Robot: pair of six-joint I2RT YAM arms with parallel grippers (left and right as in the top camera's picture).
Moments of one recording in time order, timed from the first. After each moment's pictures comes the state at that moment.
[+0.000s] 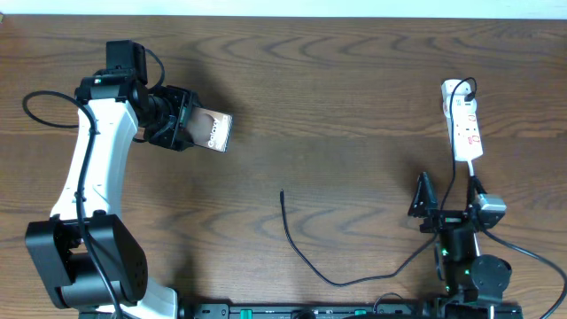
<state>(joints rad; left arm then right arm) 0.09 1.72 1.45 -1.01 0.41 -1.20 -0.12 0.05 0.05 0.01 -0.16 0.26</state>
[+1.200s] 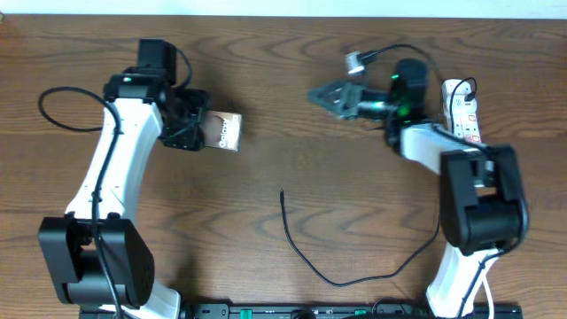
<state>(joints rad) -0.06 1.72 1.45 -1.01 0.19 -1.46 0.20 2.04 1.11 0.66 -1.20 0.93</state>
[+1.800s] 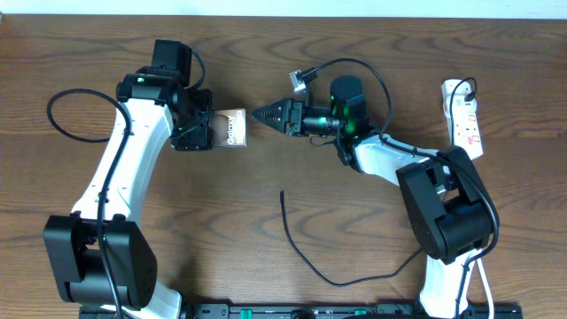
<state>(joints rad) -0.09 1.72 1.45 -1.01 0.14 -1.67 0.44 2.05 1.11 0.67 -0.95 0.99</state>
